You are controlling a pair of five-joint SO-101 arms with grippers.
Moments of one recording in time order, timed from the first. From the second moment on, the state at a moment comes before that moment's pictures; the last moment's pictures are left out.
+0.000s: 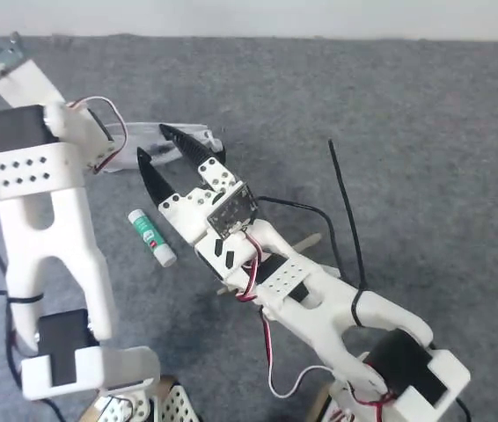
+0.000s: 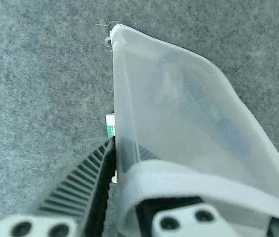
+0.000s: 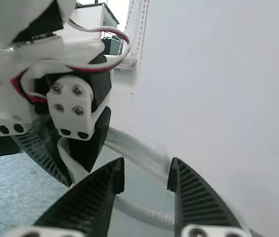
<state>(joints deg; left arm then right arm) -17.7 -4.0 -13.1 98.8 31.6 -47.9 -6.0 51.3 -48.6 5.5</state>
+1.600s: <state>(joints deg) -26.5 -4.0 -13.1 98.8 31.6 -52.2 -42.7 66.1 4.7 5.6</state>
